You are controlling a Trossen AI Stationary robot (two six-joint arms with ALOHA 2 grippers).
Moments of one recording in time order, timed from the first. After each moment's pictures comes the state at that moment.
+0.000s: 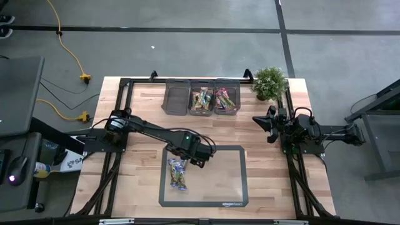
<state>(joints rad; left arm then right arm) -0.24 2.01 1.69 -1.20 -0.03 -1.36 -0.03 0.06 0.02 0.18 0.20 0.41</state>
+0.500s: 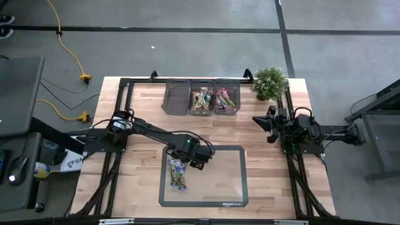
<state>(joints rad) -0.24 2.03 1.56 -1.04 0.03 -1.39 -0.03 0.06 0.02 0.18 0.20 0.41</state>
